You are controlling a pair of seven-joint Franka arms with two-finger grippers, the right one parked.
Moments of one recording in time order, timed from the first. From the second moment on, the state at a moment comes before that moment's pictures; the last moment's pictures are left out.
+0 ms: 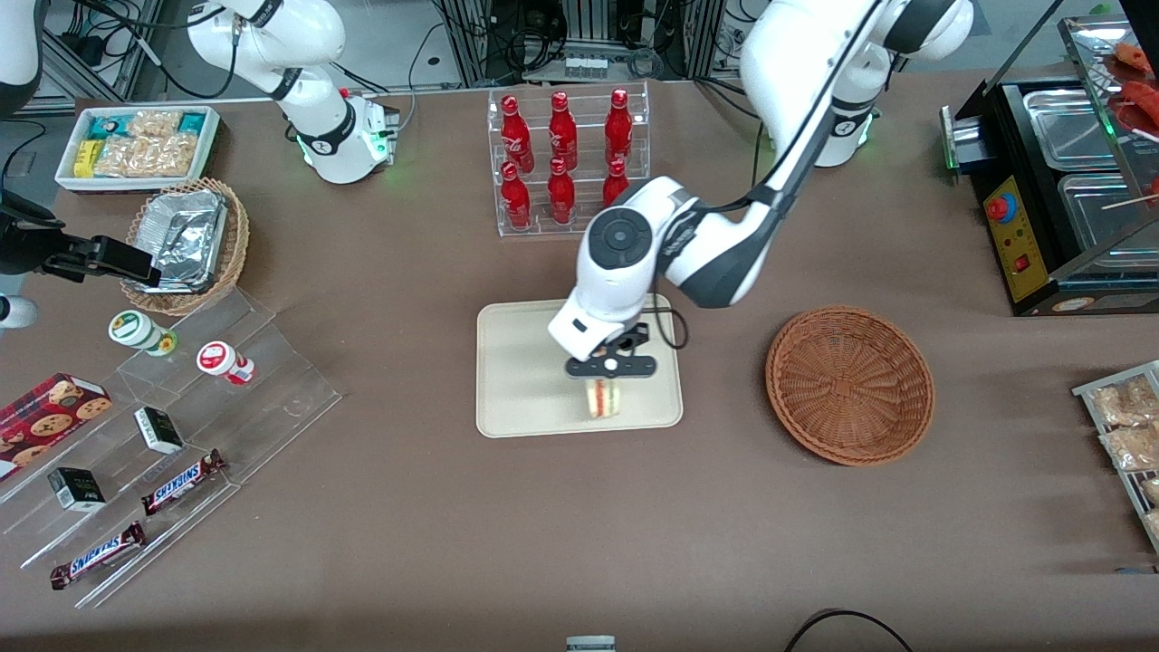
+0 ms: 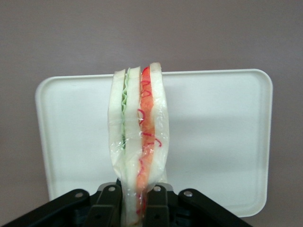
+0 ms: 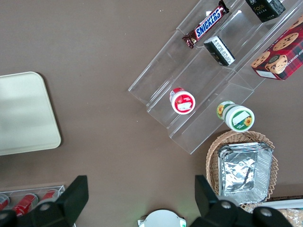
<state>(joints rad) -0.66 0.65 -0.13 -1.43 0.04 2.15 -0.78</state>
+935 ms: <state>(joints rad) -0.74 0.75 -0.13 -1.46 0.04 2.16 -0.84</state>
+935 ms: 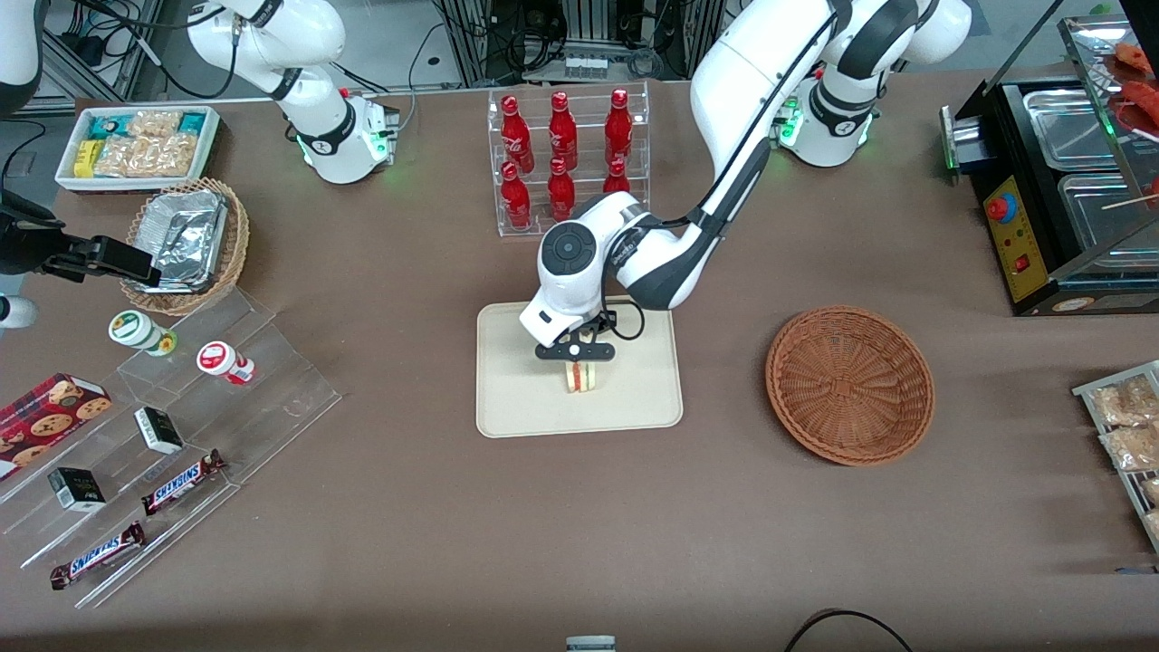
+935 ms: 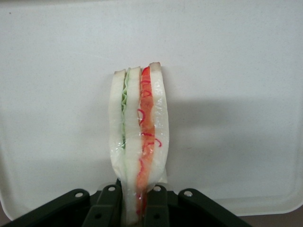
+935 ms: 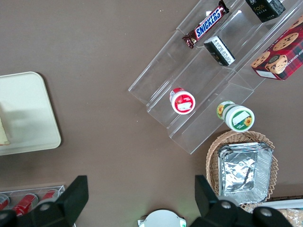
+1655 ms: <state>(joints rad) -0.75 0.74 -0.13 -1.46 0.04 2.14 -0.84</state>
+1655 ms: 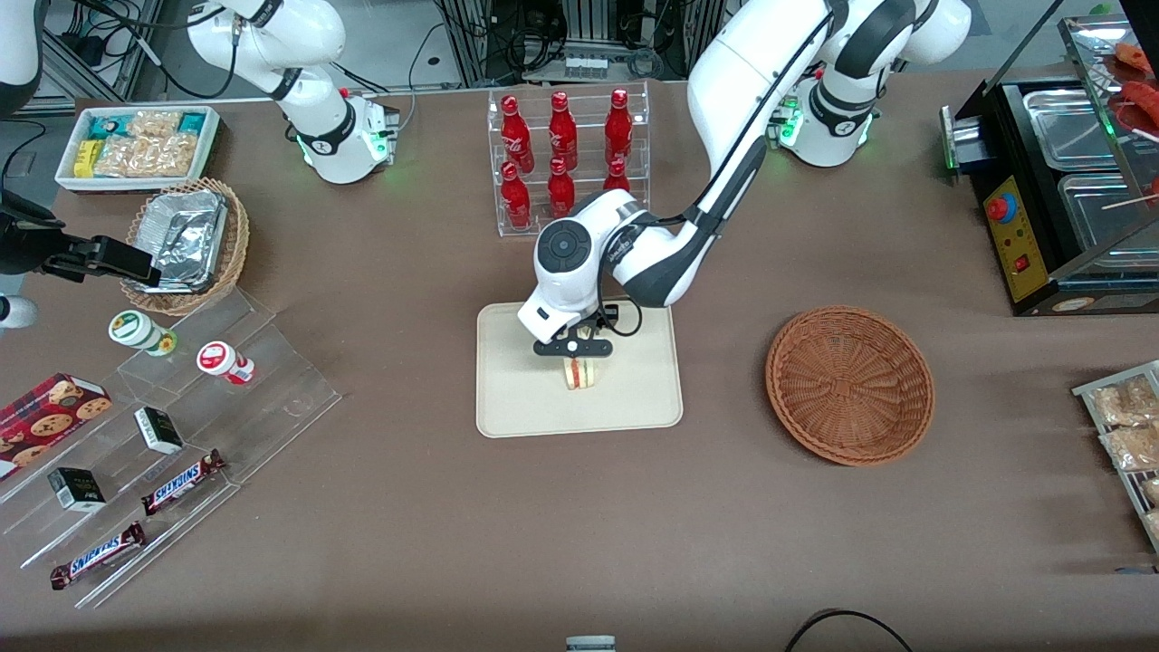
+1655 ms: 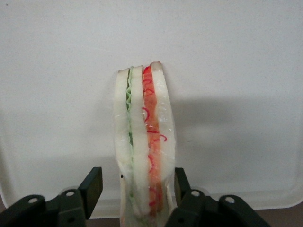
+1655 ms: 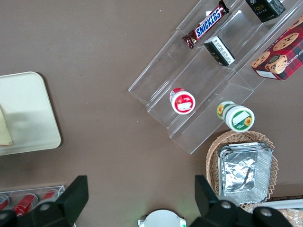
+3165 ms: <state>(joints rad) -0.73 0.21 0.48 -1.43 -0.06 1.60 -0.41</state>
